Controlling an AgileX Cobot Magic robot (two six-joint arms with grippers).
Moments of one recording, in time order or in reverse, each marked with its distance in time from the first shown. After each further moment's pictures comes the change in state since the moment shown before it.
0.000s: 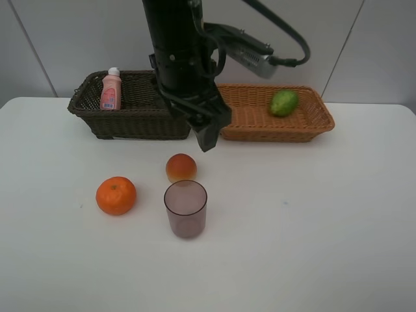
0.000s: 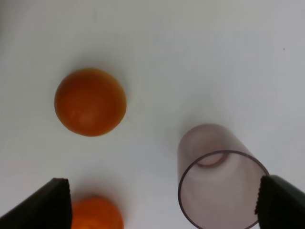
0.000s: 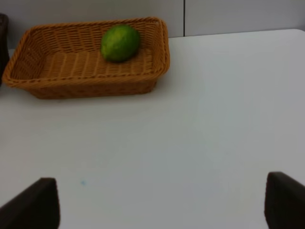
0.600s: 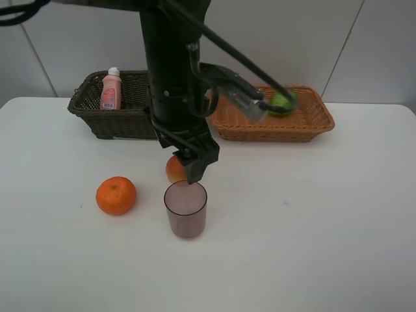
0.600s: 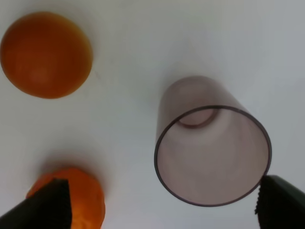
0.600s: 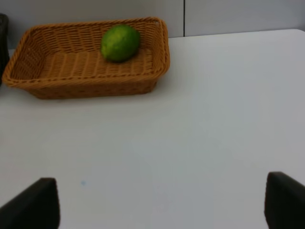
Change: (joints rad) left arm -0.023 0.000 0.133 -0.004 0.000 0.019; right arm 0.000 0.000 0.000 0.000 0.000 0.000
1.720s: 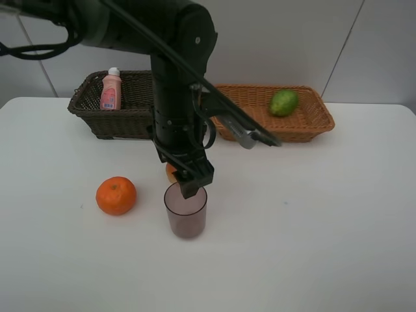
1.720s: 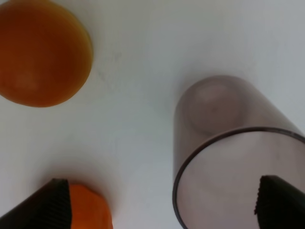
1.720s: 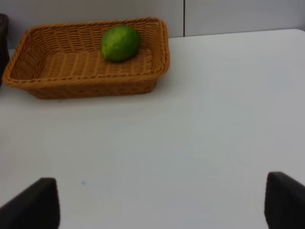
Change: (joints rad) left arm 0.000 0.068 0.075 0.048 -0.112 0.003; right arm 0.000 0.000 0.000 0.000 0.000 0.000
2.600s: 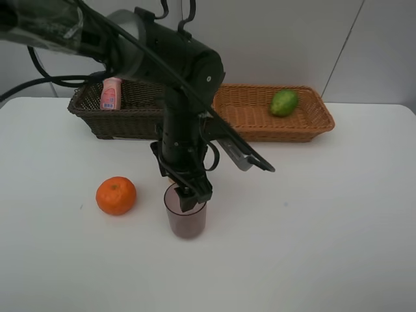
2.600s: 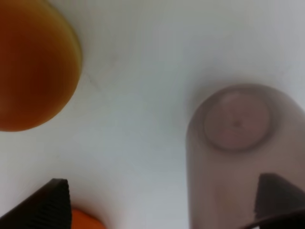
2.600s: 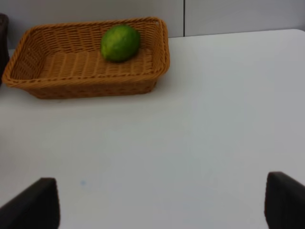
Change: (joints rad) left arm 0.000 0.111 0.000 0.026 -0.033 0.000; right arm 0.000 0.000 0.000 0.000 0.000 0.000
